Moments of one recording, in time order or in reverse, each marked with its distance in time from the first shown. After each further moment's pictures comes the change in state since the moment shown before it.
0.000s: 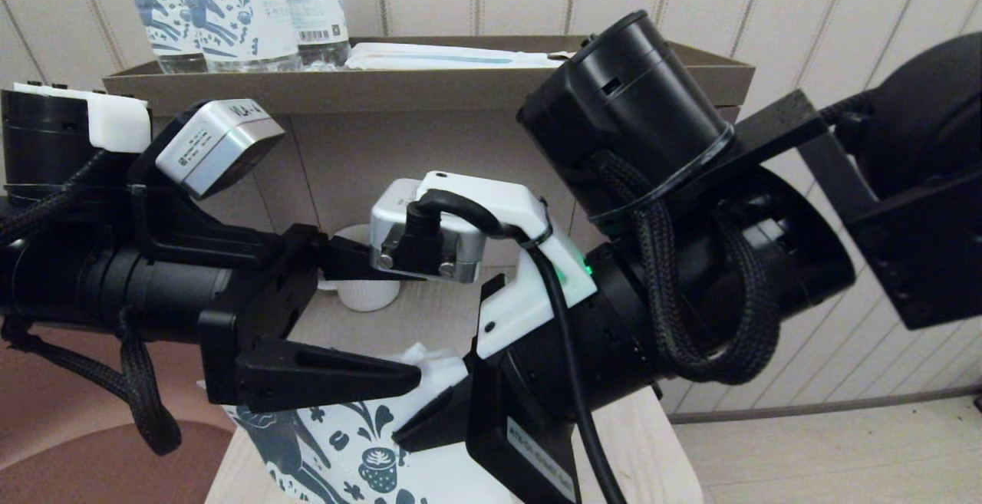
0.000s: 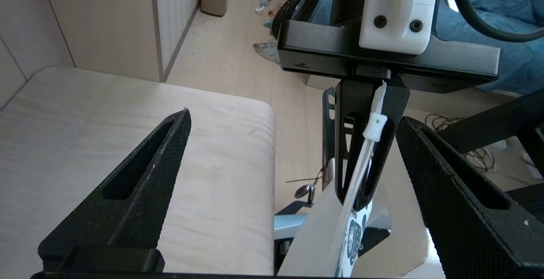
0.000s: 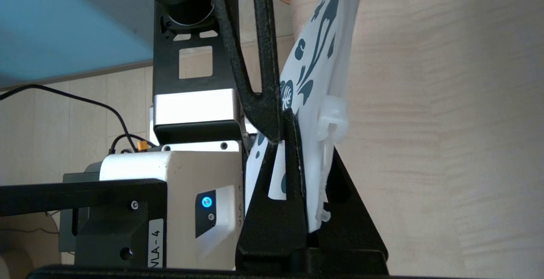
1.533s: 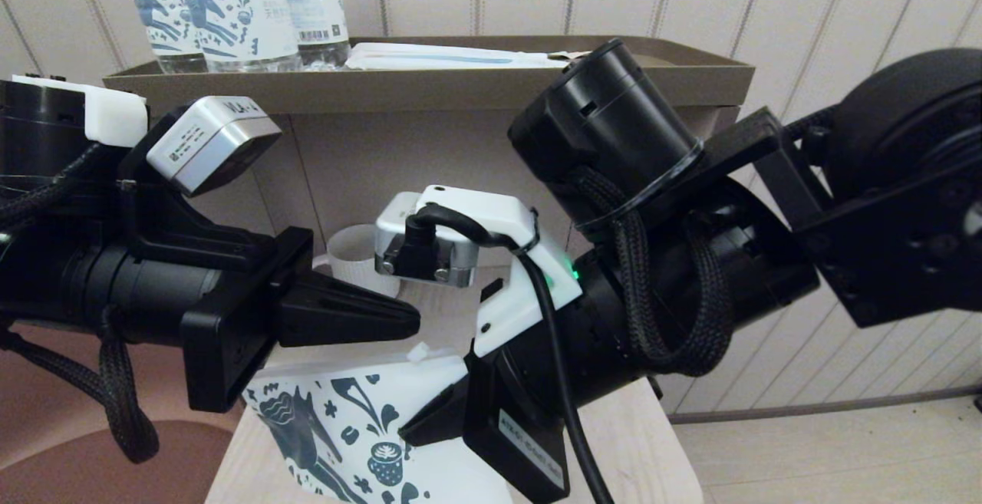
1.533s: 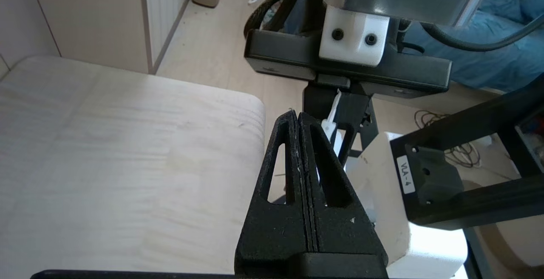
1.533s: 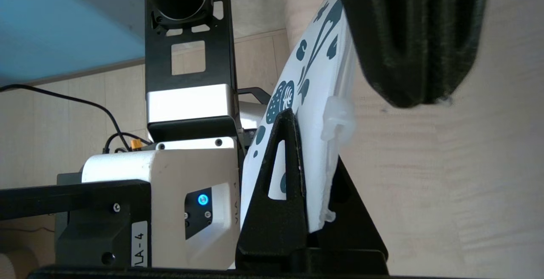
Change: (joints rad) left arm 0.000 -0.012 -0.038 0.103 -0.009 0.018; right arm -0.018 0.020 0.005 -0.001 -0.001 0.000
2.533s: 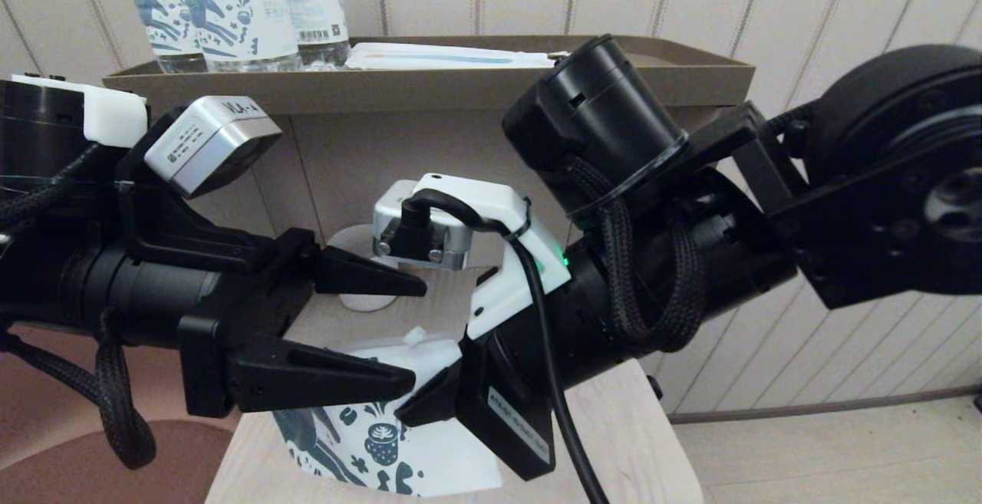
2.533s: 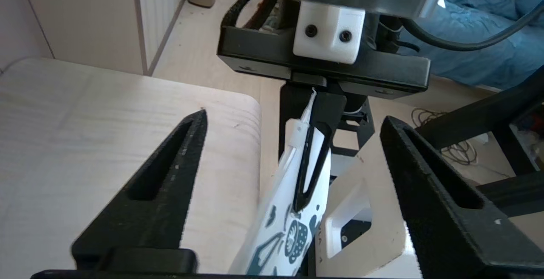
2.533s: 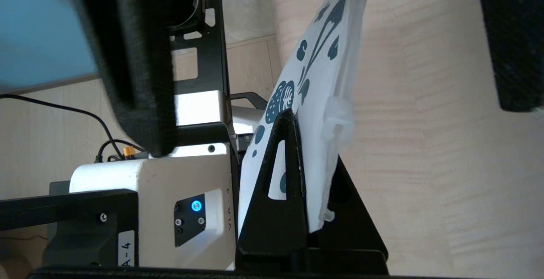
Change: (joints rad) left arm -0.011 -0.003 0.004 0.003 -0.003 0.004; right arm -0.015 0.021 -0.031 -0.001 0.001 -0.001
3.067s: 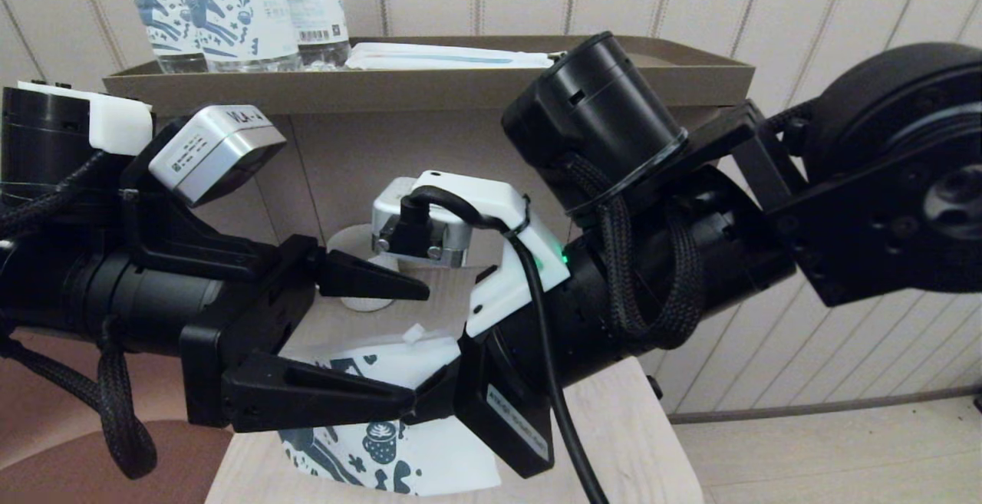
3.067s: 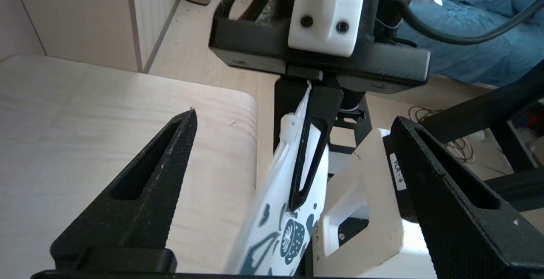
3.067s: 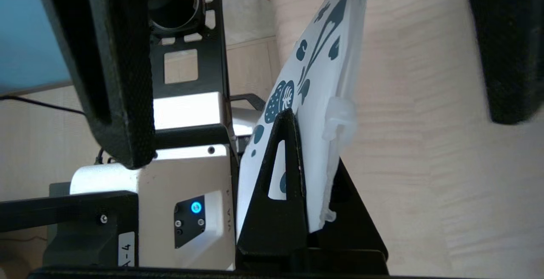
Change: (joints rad) left arm -0.006 0.000 0.010 -0.001 0.000 0.003; right arm -0.001 0.001 -0.007 -0.001 0.003 0.001
